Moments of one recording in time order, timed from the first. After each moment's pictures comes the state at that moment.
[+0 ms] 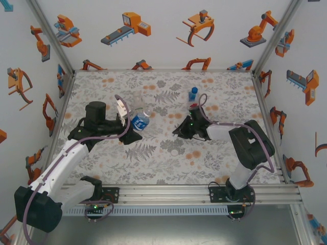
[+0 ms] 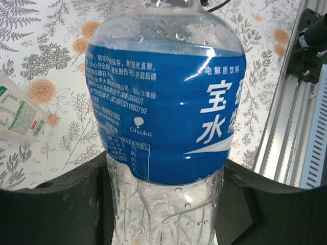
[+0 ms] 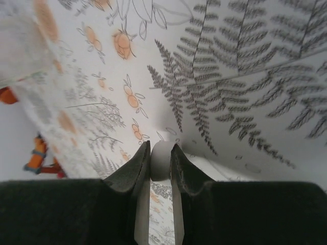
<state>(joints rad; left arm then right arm) -0.38 1.01 0.79 -0.39 0.79 0.30 0.49 1.72 0.74 0.16 -0.31 1.08</state>
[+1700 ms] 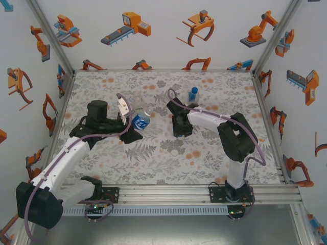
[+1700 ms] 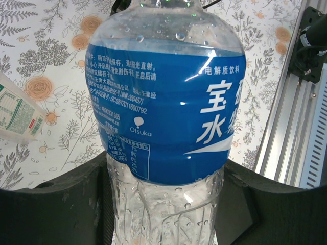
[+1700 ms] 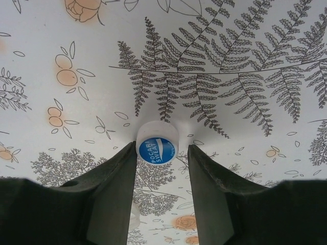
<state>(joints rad) -0.38 1.05 0.80 -0.40 0.79 0.31 0.68 1.89 1.27 -0.67 0.12 0.53</state>
